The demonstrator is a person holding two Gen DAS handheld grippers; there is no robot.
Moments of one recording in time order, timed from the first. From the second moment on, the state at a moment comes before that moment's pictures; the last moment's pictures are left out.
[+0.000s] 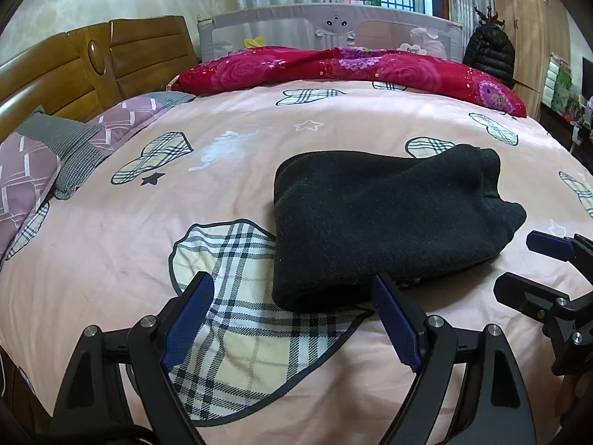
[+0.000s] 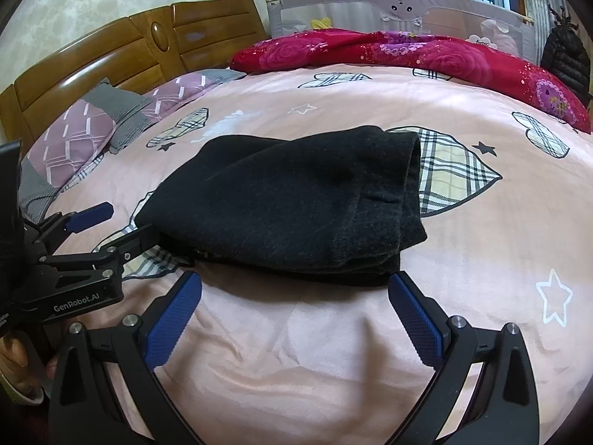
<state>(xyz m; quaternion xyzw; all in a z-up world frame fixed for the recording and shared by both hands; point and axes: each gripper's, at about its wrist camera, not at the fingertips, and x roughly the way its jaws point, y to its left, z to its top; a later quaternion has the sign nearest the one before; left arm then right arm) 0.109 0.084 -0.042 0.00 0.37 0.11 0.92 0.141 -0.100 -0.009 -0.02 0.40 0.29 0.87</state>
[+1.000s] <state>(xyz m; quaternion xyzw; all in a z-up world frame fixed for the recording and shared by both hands) 0.115 0.088 -0.031 -0.01 0.36 0.10 0.93 0.145 -0.094 -0.001 -0.02 0.39 0.30 0.87</state>
